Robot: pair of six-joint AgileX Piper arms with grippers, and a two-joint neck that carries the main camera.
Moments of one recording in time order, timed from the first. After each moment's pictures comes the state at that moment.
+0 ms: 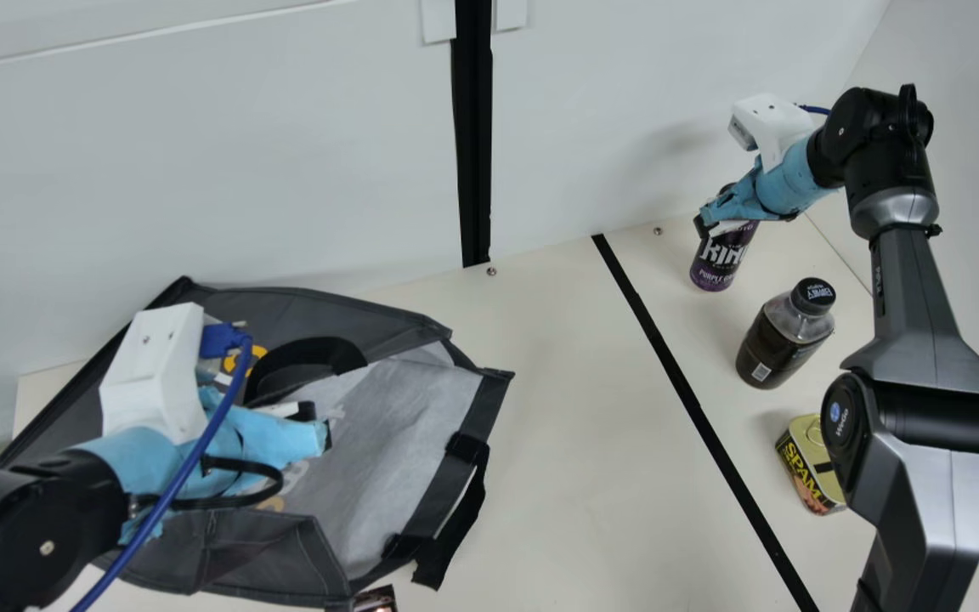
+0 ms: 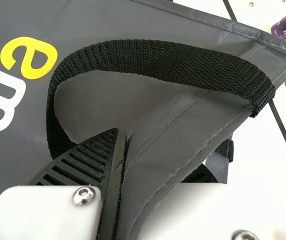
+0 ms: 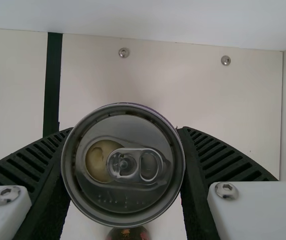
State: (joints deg) left arm -32.5 90.2 -83.0 -10.7 48.1 -12.6; right arm -26.3 128.4 -132.5 9.7 69.9 -31.0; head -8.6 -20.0
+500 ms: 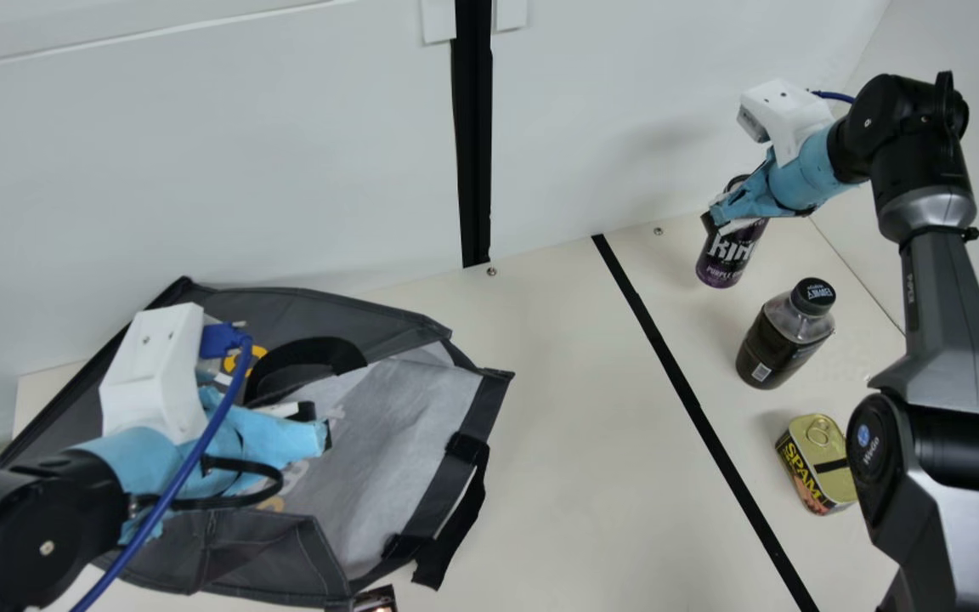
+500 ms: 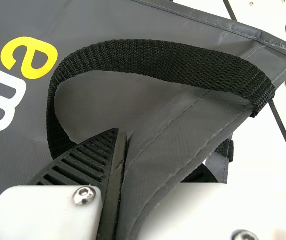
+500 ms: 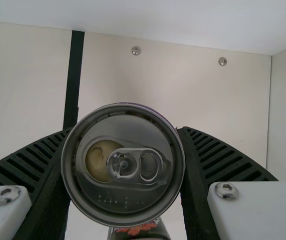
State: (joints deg) left arm -32.5 90.2 -83.0 -10.7 48.1 -12.6; right arm -26.3 119.4 -124.9 10.4 70.0 -33.0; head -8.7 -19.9
